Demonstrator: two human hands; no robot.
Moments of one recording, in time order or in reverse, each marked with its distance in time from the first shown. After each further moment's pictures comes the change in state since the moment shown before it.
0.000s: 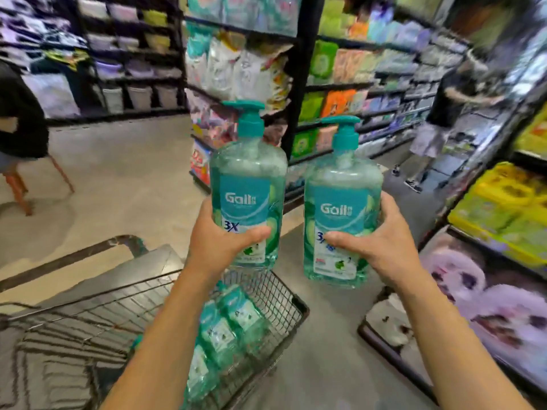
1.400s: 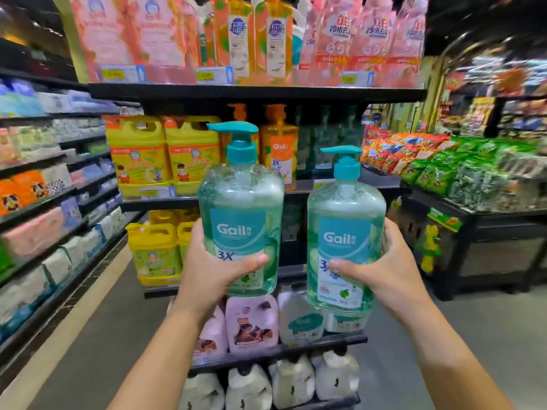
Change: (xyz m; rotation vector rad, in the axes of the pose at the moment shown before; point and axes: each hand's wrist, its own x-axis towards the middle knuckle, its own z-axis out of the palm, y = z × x) left_hand -0.155 0.097 0.699 -0.310 -0.915 0.188; right_hand -0.171 0.147 -0.617 -0.167 0.936 0.078
